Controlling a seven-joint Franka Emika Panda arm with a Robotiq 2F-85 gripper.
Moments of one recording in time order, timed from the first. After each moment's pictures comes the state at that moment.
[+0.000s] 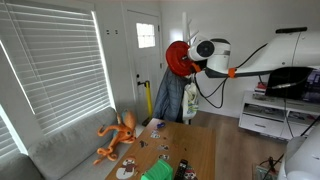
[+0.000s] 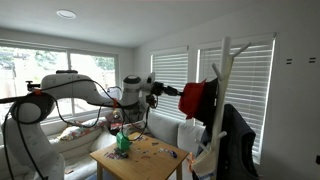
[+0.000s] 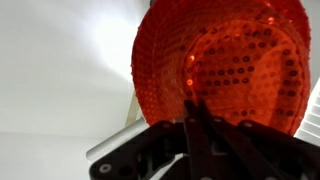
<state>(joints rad) -0.23 -0.30 -0.09 -1.90 -1.41 2.41 1.09</state>
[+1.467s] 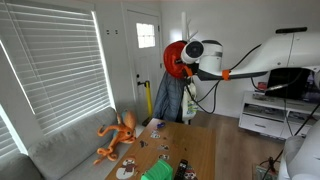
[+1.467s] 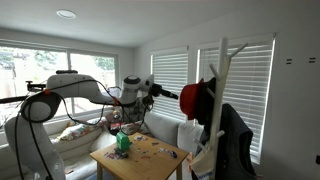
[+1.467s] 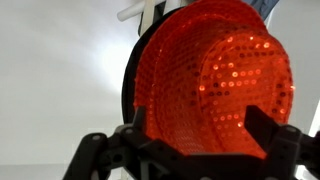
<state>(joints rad) -0.11 -0.26 -0.07 -1.87 -1.31 2.22 1.19</state>
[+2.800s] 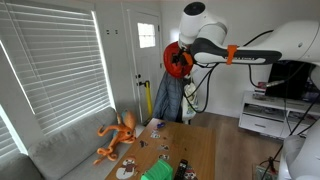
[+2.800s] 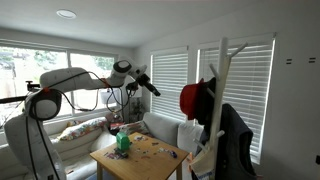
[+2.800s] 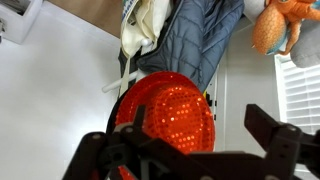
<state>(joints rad) -0.05 -0.26 0.06 -1.64 -0.75 1.81 0.90</state>
